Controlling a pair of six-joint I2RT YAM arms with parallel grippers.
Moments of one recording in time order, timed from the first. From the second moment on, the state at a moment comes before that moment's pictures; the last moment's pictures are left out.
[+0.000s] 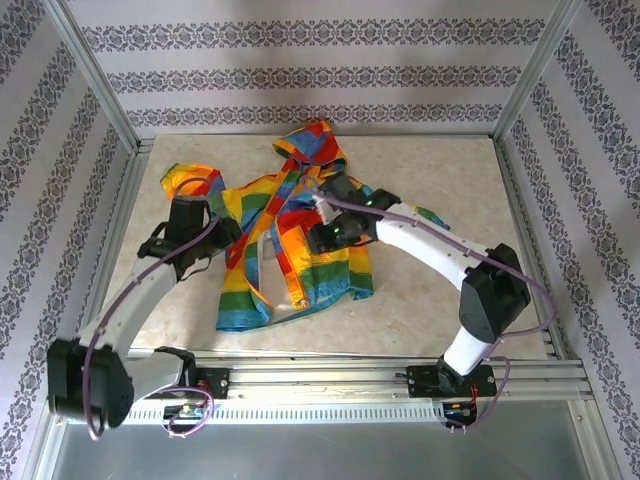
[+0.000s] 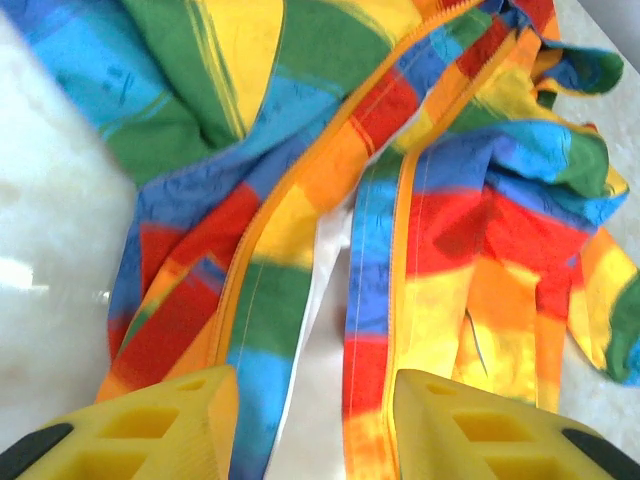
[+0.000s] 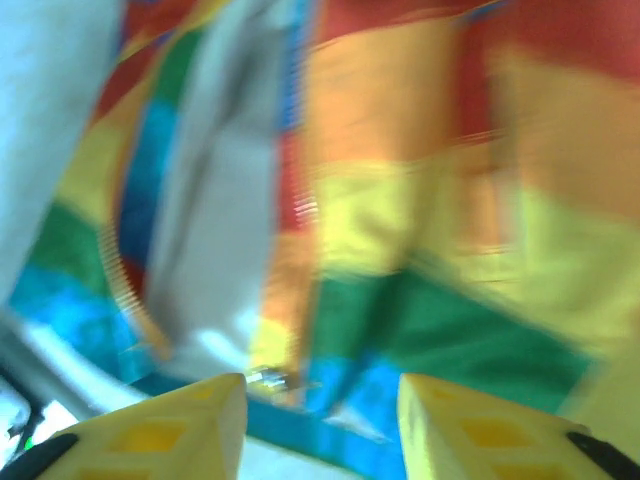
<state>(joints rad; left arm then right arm) -0.16 1.09 0.79 -0.53 0.17 -0.69 0.75 1.69 1.39 -0.79 -0.26 0.36</state>
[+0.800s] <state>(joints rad) -0.17 0.62 0.53 -0.86 0.34 -0.80 1.02 2.09 1.56 -0.61 -0.39 0.49</state>
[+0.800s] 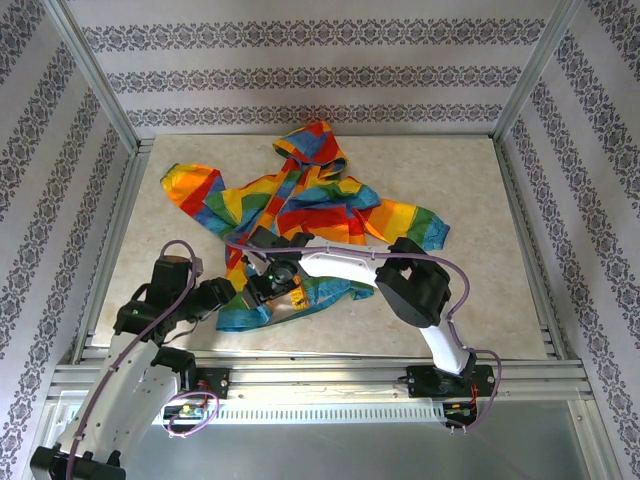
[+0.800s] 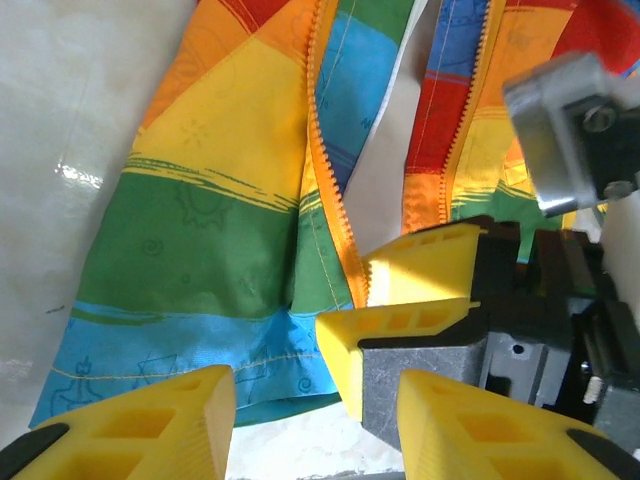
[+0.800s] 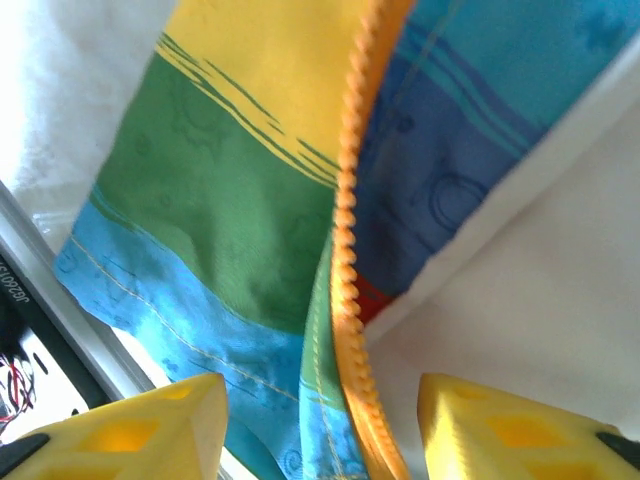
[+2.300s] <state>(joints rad) -0.33 0.67 0.25 -0.13 0.50 -0.97 0.87 1.79 1.04 0.16 -0.49 1.03</state>
